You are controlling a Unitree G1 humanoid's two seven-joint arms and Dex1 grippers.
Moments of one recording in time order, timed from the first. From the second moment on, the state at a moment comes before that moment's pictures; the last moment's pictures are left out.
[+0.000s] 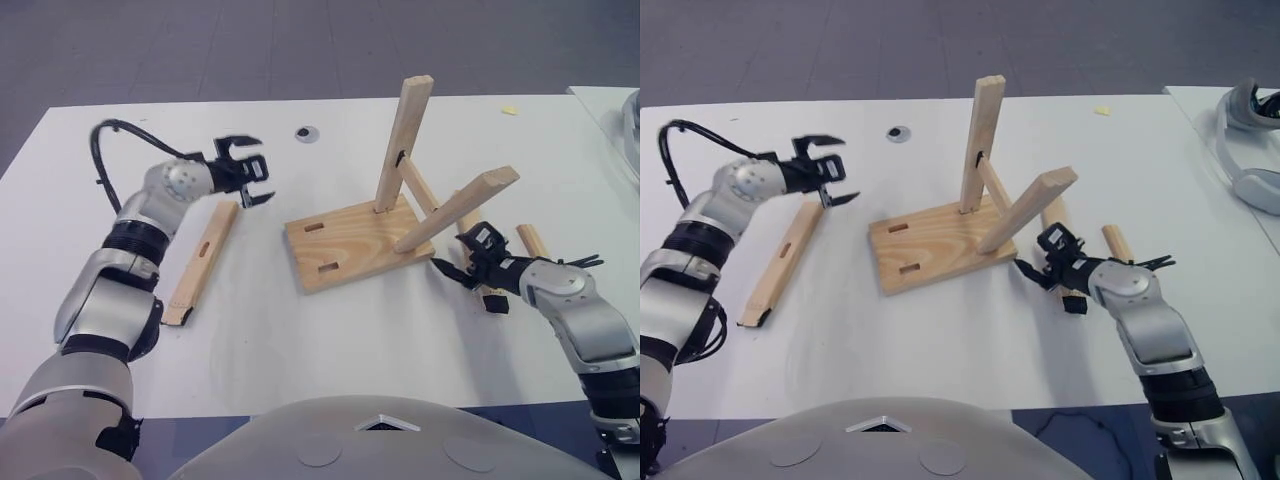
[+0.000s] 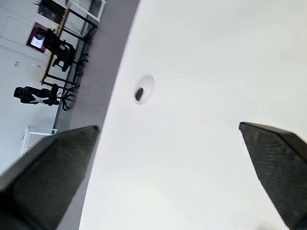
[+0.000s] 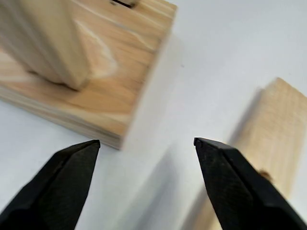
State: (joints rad) left arm -0.77 0.57 -0.50 0.95 0.35 -0.43 -0.61; right arm 0.08 -0.68 0.09 -0.30 0.19 0.63 0.62
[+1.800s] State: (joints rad) left arm -0.21 0.54 -0.31 0.30 0.05 -0.30 -0.86; right arm 0.14 -0.63 0.07 -0.28 0.20 0.45 0.82
